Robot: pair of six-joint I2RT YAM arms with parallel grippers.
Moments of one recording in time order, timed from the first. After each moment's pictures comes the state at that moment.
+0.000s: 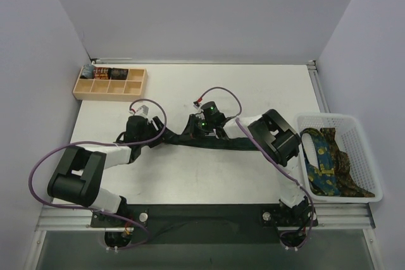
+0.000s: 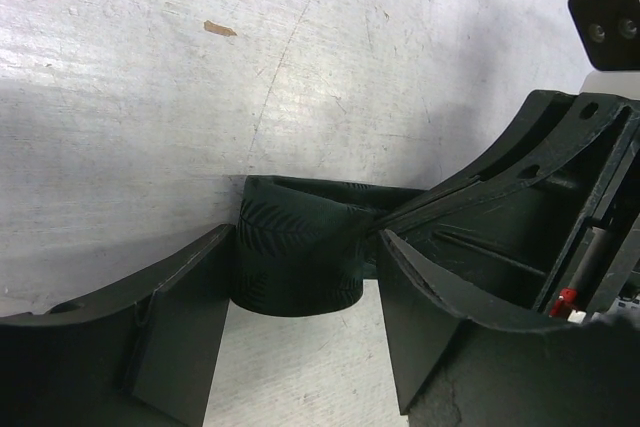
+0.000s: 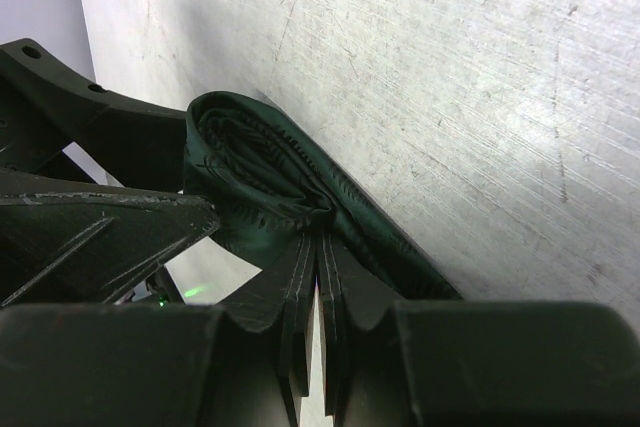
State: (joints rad) left arm -0.29 1.48 0.47 0.38 0.21 -0.77; right arm 0.69 2.11 1.13 0.29 -0.51 0.83
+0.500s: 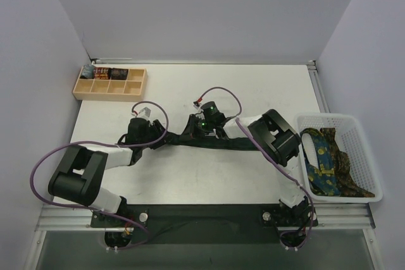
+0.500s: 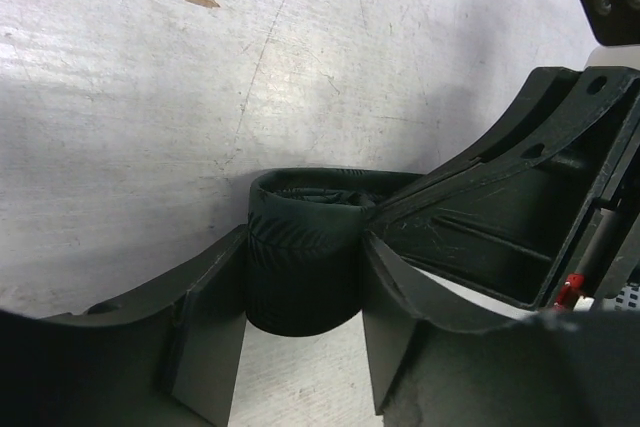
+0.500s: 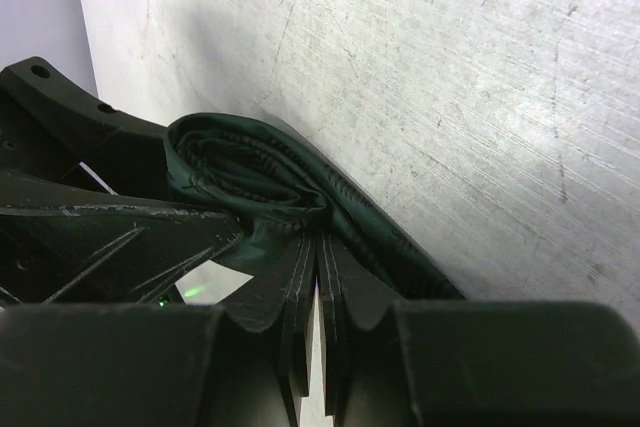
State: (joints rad) left arm -0.31 1.49 0.44 0.42 0.22 -0.78; right arm 0.69 2.11 1.14 0.28 -0.51 0.83
